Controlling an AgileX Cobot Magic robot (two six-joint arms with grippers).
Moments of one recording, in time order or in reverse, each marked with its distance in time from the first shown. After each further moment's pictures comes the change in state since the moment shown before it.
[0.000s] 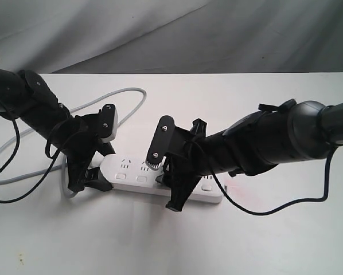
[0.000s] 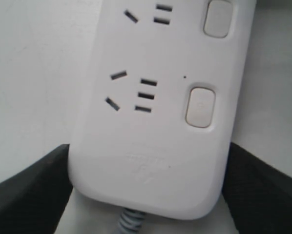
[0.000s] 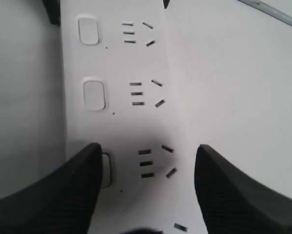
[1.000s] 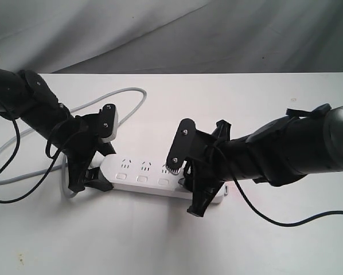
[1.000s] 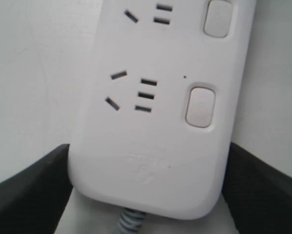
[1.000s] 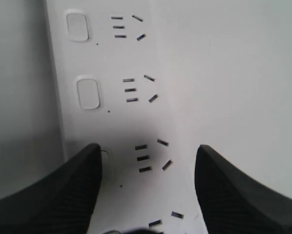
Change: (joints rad) left arm 0.000 0.000 0.000 -0.002 0.000 0.000; right arm -0.023 -0.120 0.121 0.006 -0.096 -0.002
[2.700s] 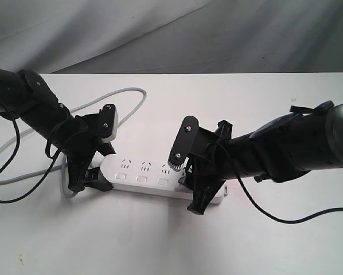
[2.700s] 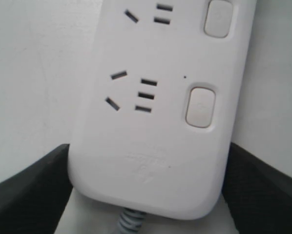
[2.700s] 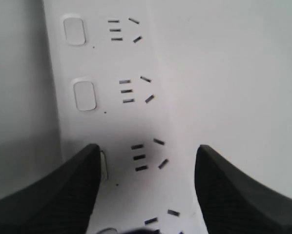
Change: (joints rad) left arm 0.000 0.000 0.000 0.004 0.000 0.000; right arm -0.027 -0.005 -0.003 0.020 0.046 0.001
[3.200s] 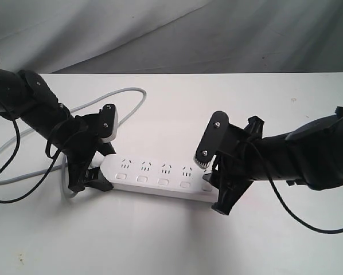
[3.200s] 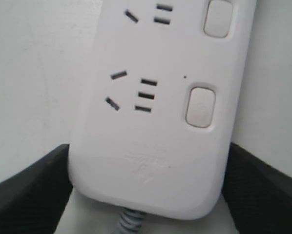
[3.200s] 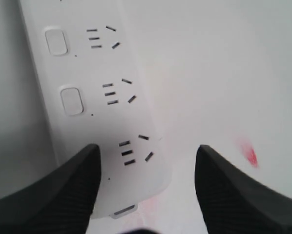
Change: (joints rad) left arm 0.000 0.000 0.000 -0.002 -0.002 0.000; right arm -0.053 -0.137 0.126 0.000 -0.051 0.000
